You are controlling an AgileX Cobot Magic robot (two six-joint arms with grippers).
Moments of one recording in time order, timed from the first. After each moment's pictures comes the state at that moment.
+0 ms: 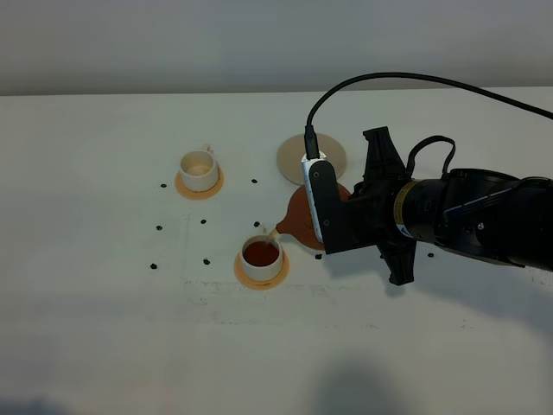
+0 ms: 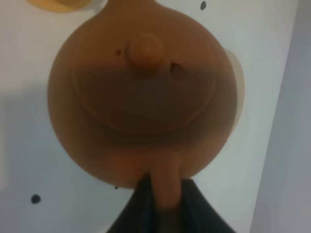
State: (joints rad) left arm -0.03 0.00 -0.50 -0.07 1.04 0.07; right arm 0.71 1.68 -0.92 -0.87 0.22 -0.49
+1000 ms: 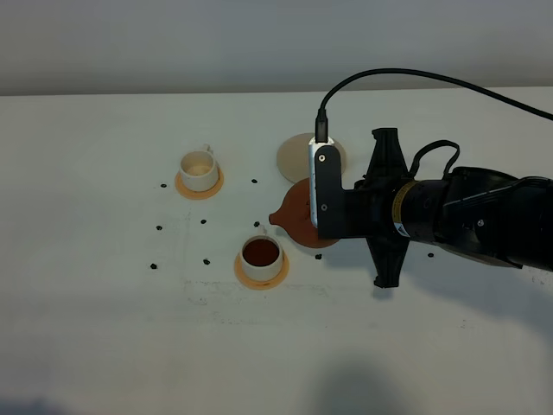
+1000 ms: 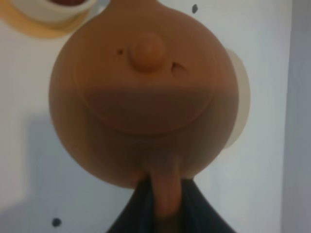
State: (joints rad) left arm -0.03 0.00 -0.50 -0.07 1.04 0.07; right arm 0.71 1.68 -0.92 -0.77 0.20 -0.36
